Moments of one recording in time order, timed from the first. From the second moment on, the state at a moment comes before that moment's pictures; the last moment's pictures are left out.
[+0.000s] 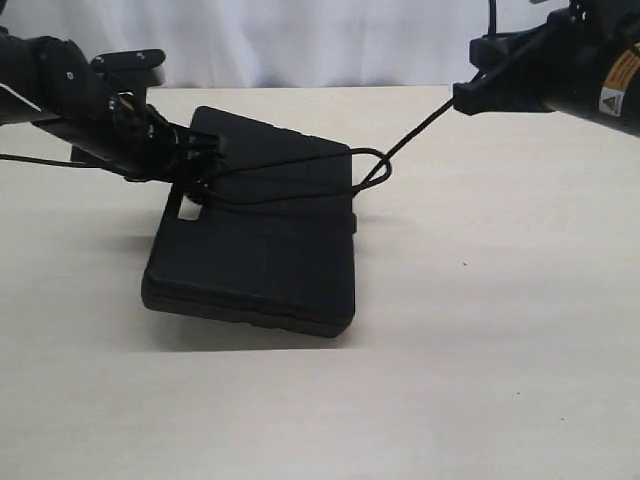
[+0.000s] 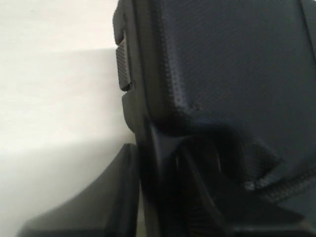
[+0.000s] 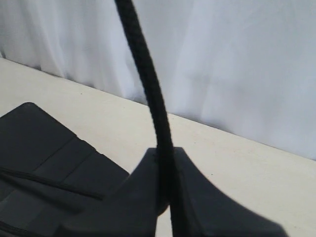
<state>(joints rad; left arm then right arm) -0.15 1.89 -1.15 -0.32 0.37 0.03 0.19 1.38 -0.81 -0.72 -0.25 0.59</state>
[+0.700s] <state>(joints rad) -0.01 1.88 -1.15 -0.27 0.44 0.07 -0.15 1.32 -0.78 -0.72 -0.11 0.65</state>
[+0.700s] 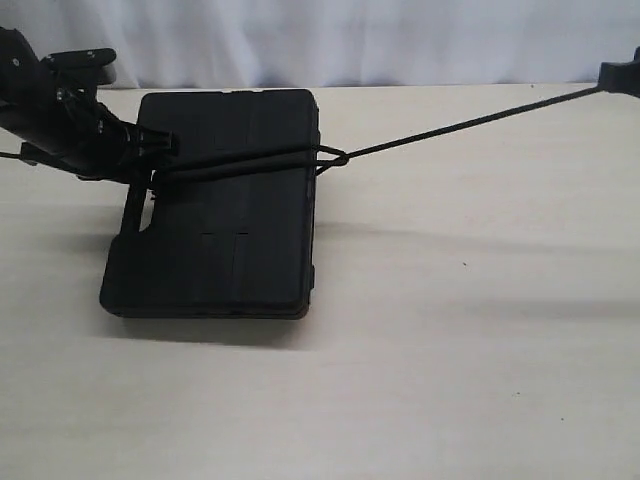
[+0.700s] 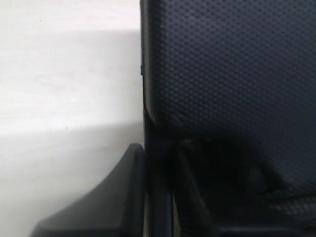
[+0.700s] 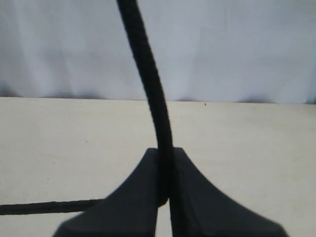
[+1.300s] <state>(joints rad) -0.01 1.97 -1.15 -0.27 0.42 0.06 -0.27 1.66 -0.71 -0.67 -0.27 0.66</state>
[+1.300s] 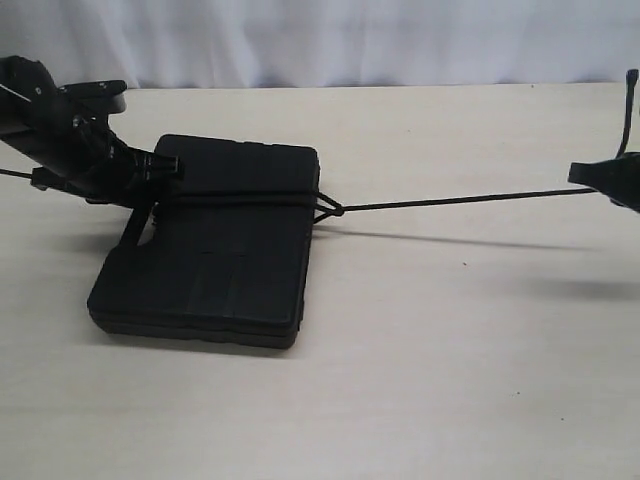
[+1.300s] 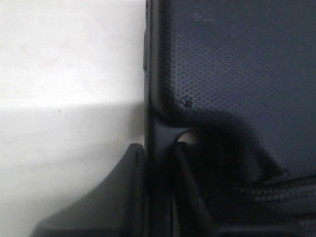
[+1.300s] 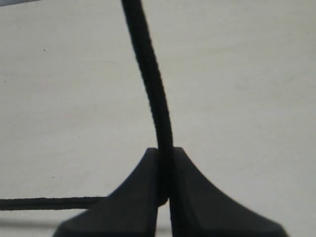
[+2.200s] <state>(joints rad) -0.01 2.00 -1.15 -0.31 0.37 0.06 -0.38 1.88 -0.72 -0.69 -0.47 0.66</state>
